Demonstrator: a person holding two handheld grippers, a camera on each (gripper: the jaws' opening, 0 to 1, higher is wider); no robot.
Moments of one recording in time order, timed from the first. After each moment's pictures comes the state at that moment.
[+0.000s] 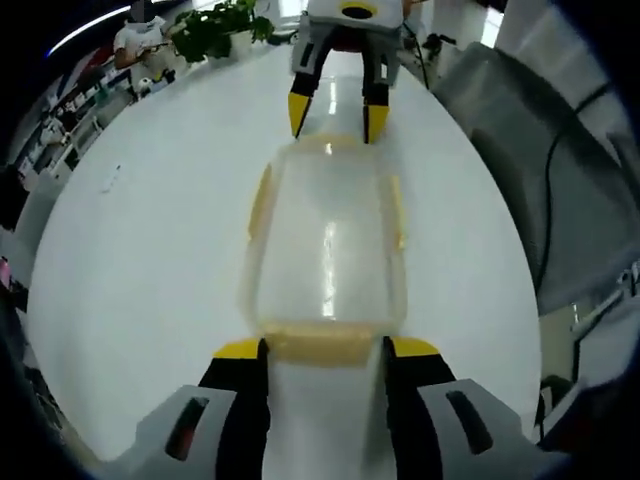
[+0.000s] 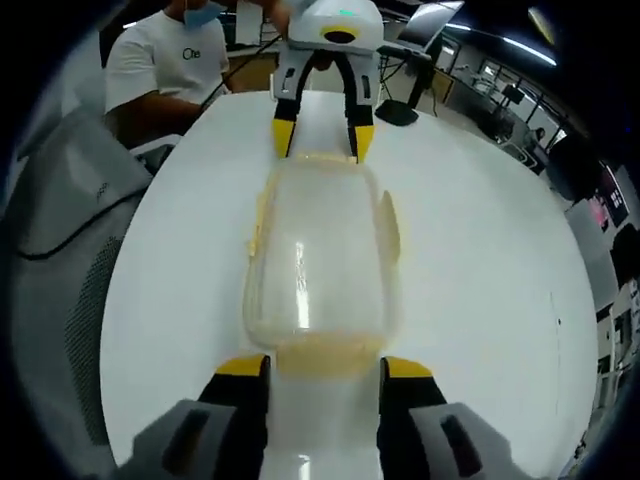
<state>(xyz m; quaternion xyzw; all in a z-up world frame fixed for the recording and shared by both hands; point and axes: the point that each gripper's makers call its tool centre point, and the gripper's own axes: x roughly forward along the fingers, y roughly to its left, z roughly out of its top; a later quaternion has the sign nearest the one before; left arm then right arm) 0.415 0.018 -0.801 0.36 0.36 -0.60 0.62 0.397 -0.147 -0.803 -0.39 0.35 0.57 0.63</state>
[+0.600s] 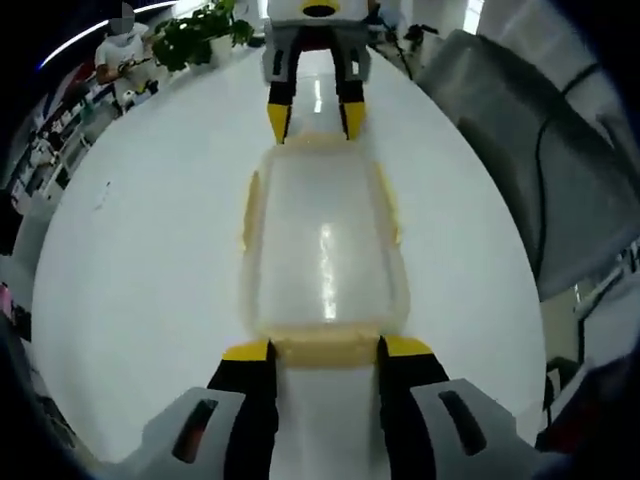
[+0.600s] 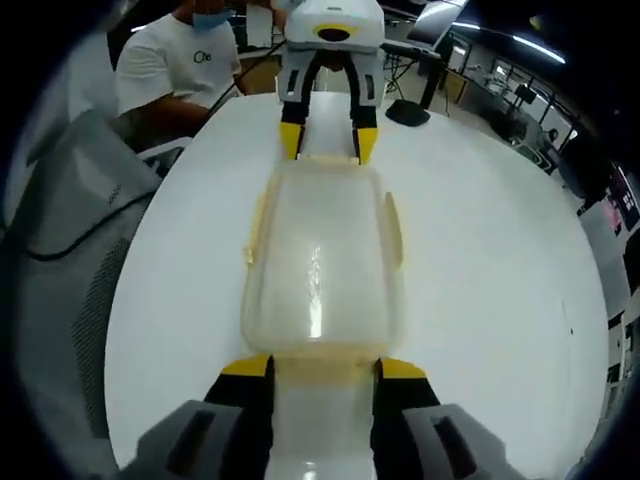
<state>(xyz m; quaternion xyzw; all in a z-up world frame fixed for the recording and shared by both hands) 0.411 0.018 -0.802 0.37 0.35 -0.62 0.60 0.400 -0.146 -0.805 -0.38 0.36 0.59 0.61</state>
